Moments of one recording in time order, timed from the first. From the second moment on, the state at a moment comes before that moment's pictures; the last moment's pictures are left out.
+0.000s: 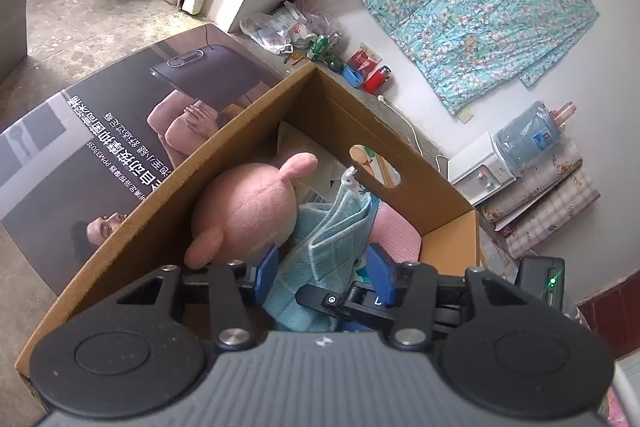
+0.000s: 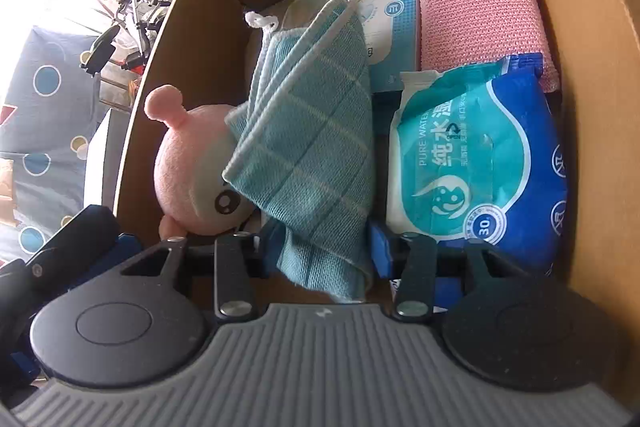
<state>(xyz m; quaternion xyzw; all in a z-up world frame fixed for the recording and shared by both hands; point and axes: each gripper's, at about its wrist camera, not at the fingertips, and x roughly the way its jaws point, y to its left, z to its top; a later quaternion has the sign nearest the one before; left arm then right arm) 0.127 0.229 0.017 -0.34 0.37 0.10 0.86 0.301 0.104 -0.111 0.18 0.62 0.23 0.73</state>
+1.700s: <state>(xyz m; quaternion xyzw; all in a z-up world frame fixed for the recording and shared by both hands) 0.034 -0.154 -0.004 0.02 0.28 -0.26 0.92 0.075 -0.316 -0.006 0.17 0.43 0.02 0.89</state>
